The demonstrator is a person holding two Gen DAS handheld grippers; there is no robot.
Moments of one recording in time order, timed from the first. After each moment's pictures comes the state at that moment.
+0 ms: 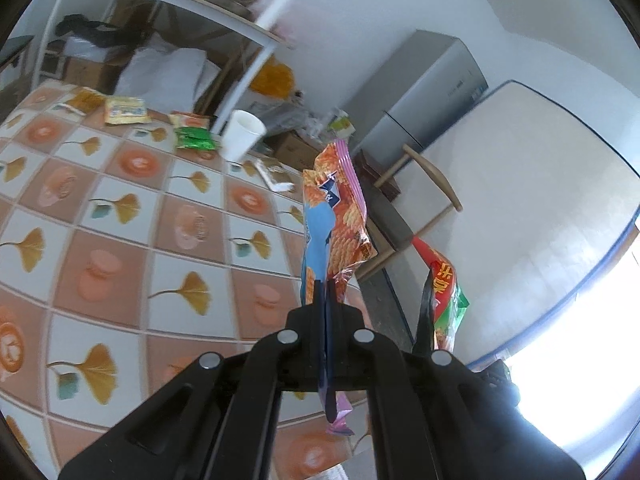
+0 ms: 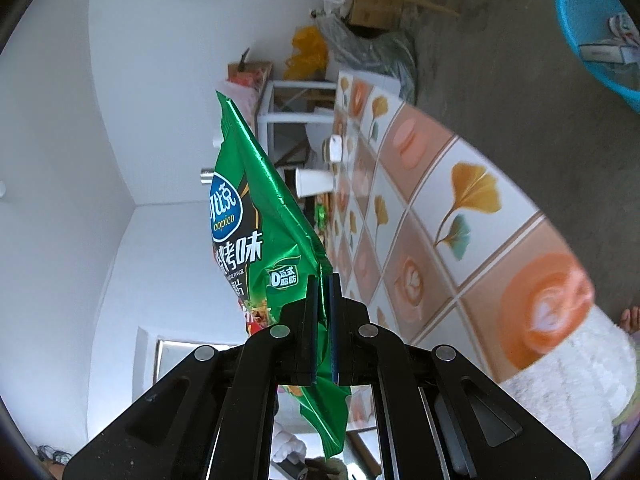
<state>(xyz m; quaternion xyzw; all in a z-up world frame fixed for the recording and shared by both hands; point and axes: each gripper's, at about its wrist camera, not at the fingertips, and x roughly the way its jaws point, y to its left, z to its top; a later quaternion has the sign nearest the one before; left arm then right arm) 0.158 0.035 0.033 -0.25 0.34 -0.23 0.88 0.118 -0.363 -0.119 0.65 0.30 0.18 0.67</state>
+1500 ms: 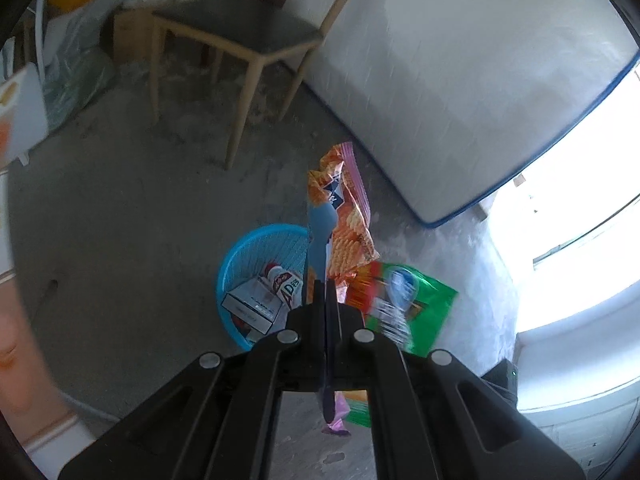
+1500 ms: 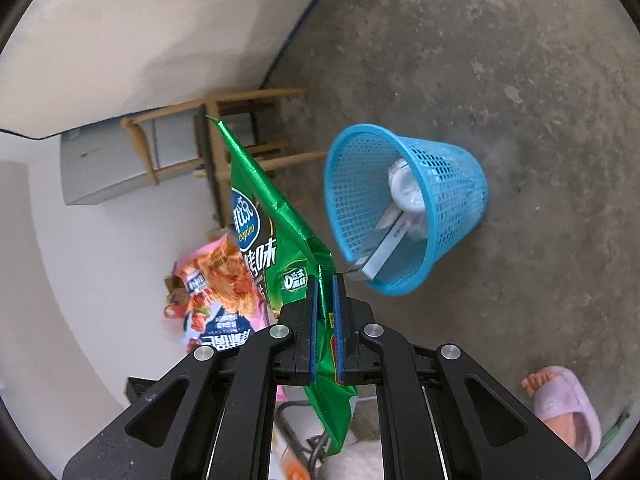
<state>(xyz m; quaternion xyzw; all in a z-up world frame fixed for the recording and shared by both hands) 0.271 -0.452 -0.088 0.00 0.54 -0.38 0.75 -0.018 -0.596 -0.284 0.77 0.20 -0.13 0.60</state>
